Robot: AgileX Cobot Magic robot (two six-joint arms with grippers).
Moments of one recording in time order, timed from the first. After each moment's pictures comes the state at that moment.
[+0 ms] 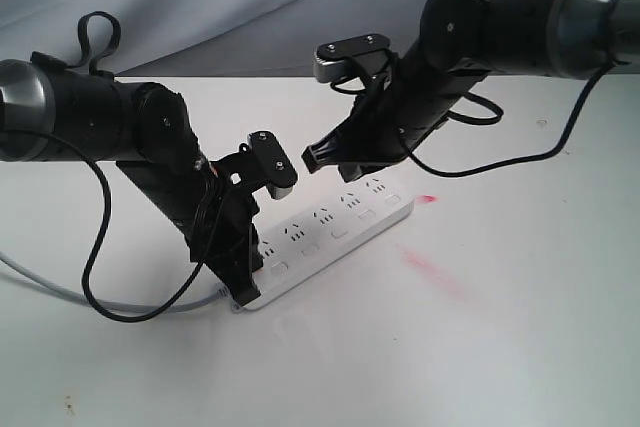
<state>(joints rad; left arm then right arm) -0.52 1.96 -1.15 -0.33 0.67 0.86 0.63 1.98 -1.46 0.26 0.72 -0.24</state>
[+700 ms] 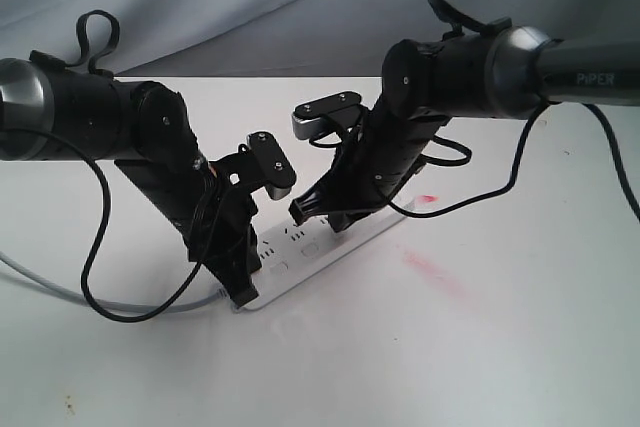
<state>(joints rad) -0.52 1.96 -1.15 -0.33 0.68 0.86 0.67 2.10 -1.46 0.26 0.74 -0.25</state>
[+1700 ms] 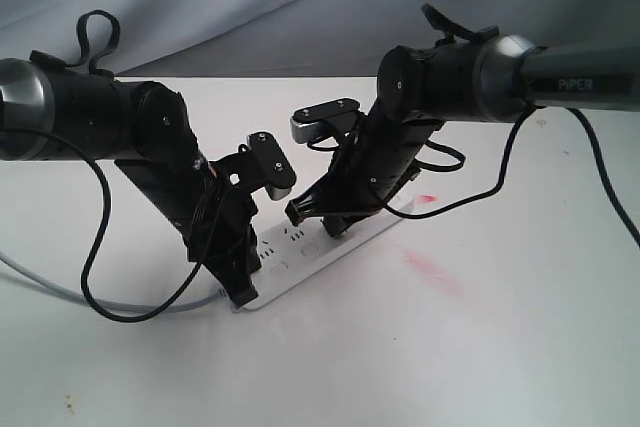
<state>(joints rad) -0.52 1.96 -1.15 -0.32 0.68 0.86 0.67 2.17 -1.48 0.28 0.76 -0.24</state>
